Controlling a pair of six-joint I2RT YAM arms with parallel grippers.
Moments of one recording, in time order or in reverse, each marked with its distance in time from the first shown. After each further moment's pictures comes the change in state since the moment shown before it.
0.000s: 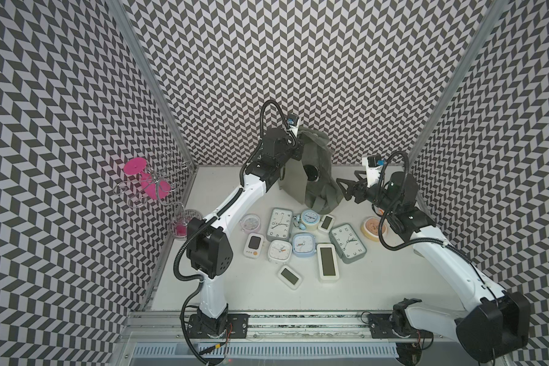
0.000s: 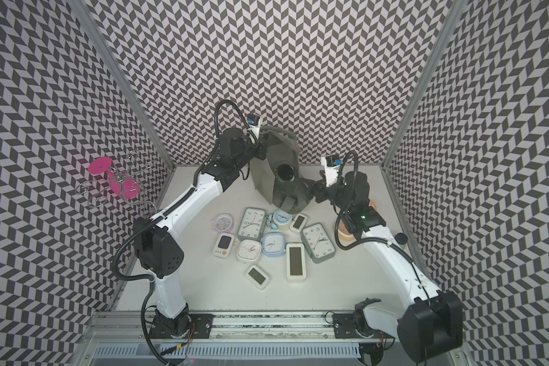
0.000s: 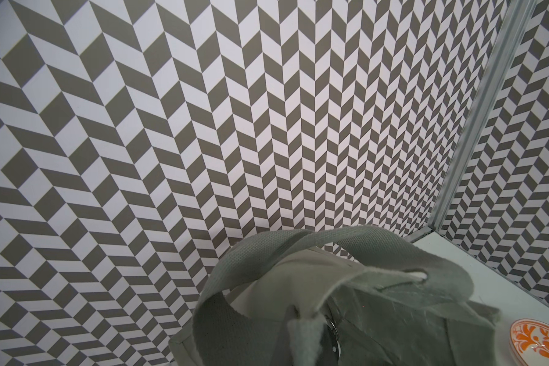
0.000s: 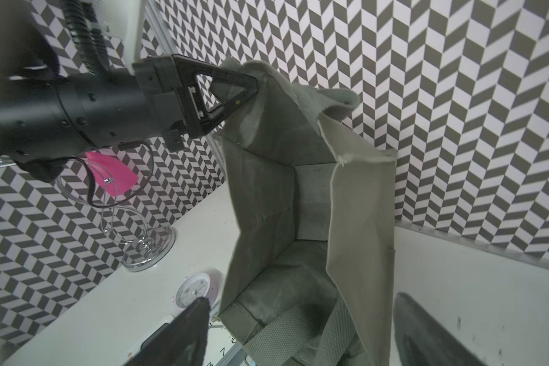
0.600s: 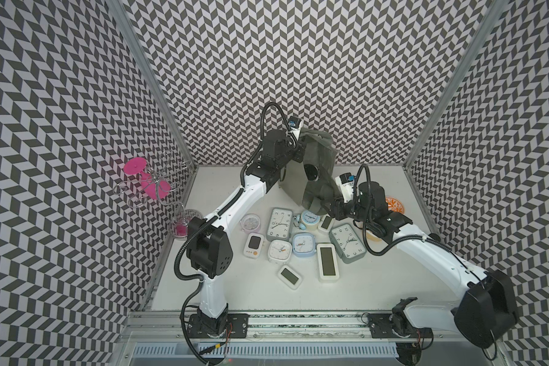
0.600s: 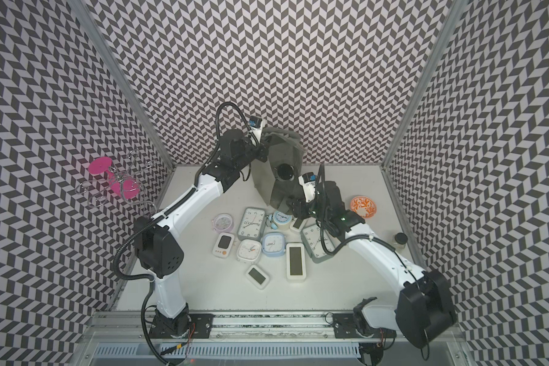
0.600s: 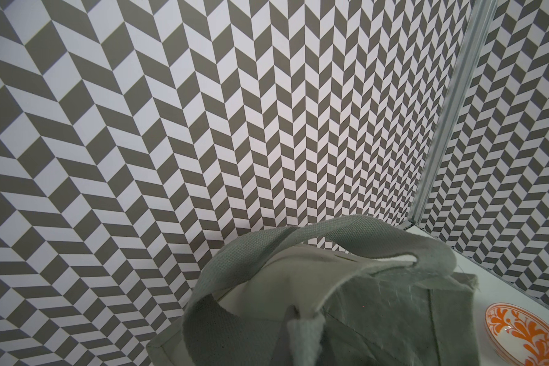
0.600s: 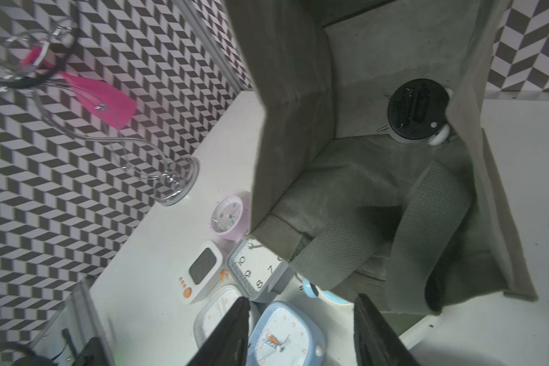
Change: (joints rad) left arm 0.002 0.000 -0.024 0.029 0.097 0.006; right arm 0.184 0.141 0.043 -0.198 0.113 0.110
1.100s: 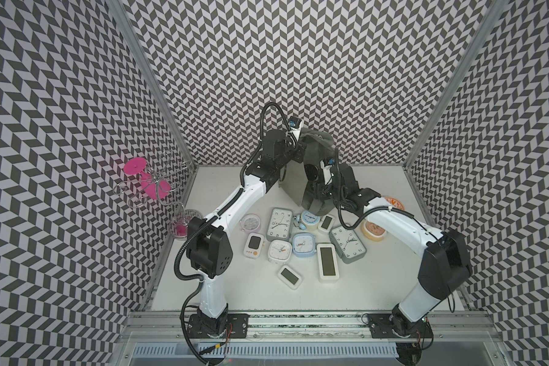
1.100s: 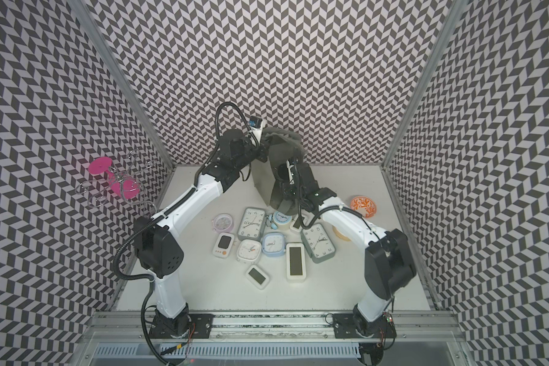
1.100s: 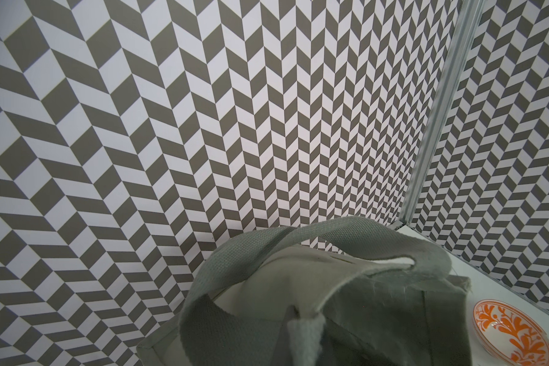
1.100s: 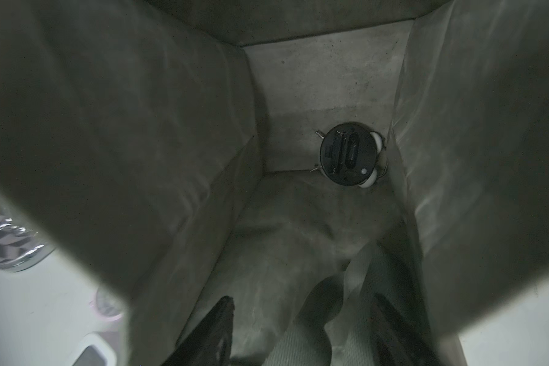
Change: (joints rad) left arm 0.002 0.000 0.000 0.001 0.031 -0.011; right arm 0.082 0.371 0.396 -0.124 0.394 -0.063
